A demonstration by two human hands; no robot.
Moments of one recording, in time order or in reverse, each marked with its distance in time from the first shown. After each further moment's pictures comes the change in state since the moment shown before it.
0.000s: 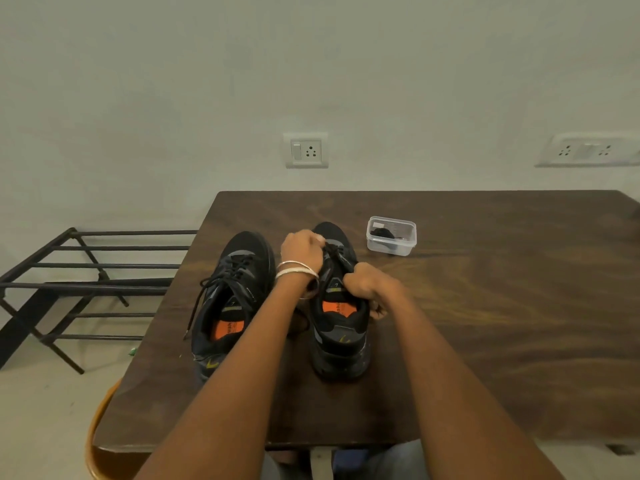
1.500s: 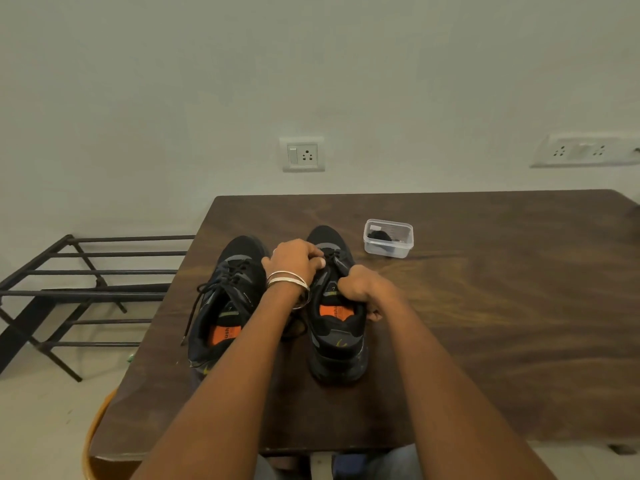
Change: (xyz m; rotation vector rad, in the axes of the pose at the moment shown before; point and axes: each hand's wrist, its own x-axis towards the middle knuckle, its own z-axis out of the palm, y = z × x) left_hand -0.003 -0.005 -0.009 0.328 -0.088 0.052; right_hand -0.003 -0.005 0.000 -0.100 0.018 -0.023
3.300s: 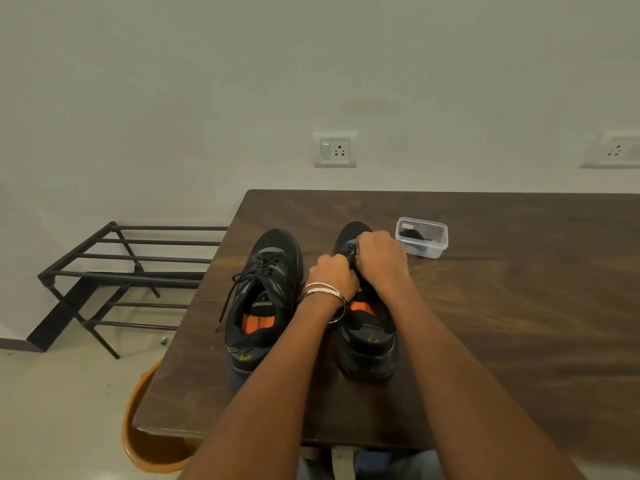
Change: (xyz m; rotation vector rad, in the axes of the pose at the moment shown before) left_hand -0.028 0.004 0.007 0.071 -0.166 -0.036; right_hand 0.042 -0.021 0.018 -0.506 0.627 -0.359
